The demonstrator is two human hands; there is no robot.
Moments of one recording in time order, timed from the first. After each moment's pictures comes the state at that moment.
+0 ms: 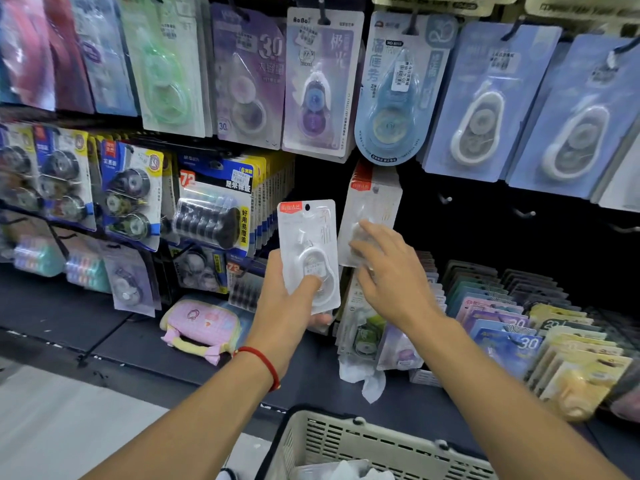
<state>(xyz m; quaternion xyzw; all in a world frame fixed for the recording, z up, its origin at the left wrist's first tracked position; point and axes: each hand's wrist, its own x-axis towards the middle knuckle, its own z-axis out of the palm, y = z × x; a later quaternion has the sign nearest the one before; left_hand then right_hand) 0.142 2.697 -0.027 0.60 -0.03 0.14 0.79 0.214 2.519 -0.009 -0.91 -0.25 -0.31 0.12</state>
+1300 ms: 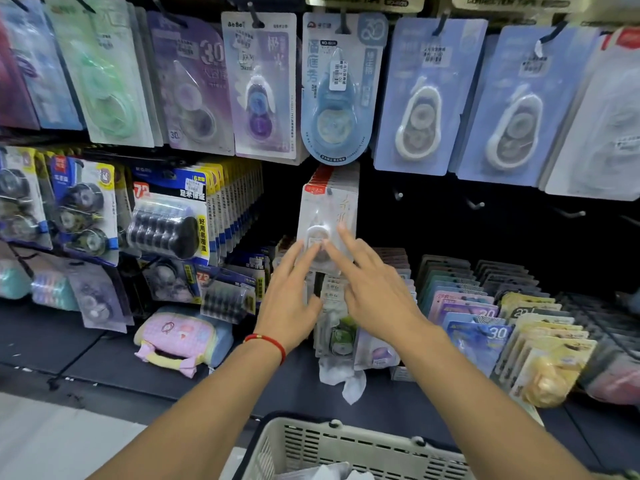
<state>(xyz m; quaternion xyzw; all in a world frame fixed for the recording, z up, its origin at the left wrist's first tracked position) 0.191 2.657 -0.047 0.88 -0.13 0.18 0.41 0.207 2.481 -0.019 -0.95 -0.25 -0.18 0.09</state>
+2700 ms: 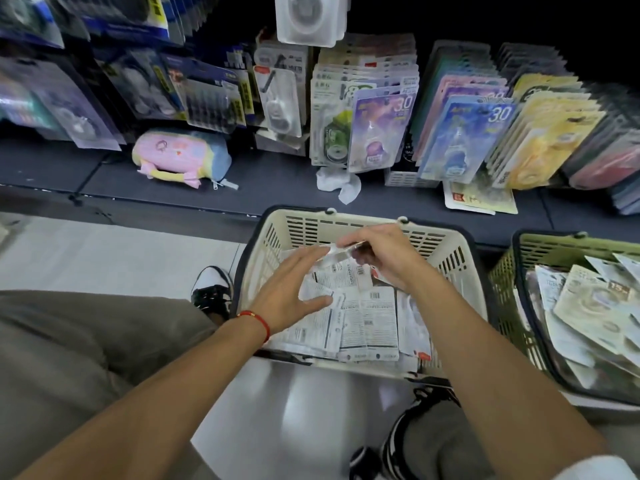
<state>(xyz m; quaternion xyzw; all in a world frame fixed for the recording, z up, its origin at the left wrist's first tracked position) -0.014 2.665 -0.256 0.91 -0.16 -0.09 0.37 0.049 2.440 -0.215 -0.71 0.09 0.19 0.67</state>
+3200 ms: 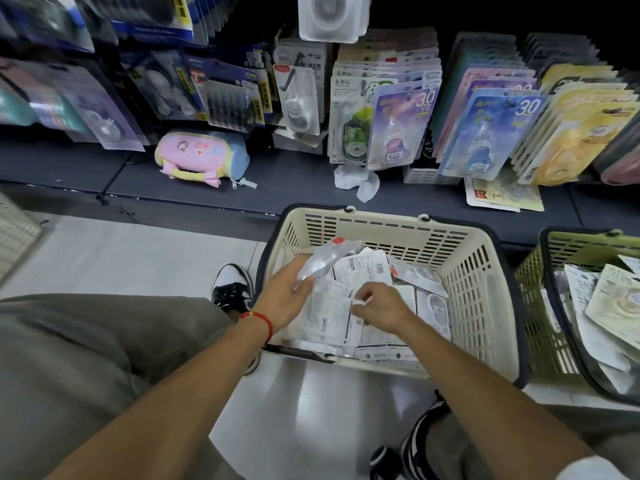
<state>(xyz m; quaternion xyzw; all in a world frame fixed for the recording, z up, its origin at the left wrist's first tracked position) -0.021 2.691 -0.253 0.86 -0.03 -0.14 0.49 -0.008 2.466 -0.301 -0.86 0.07 0.27 0.42</state>
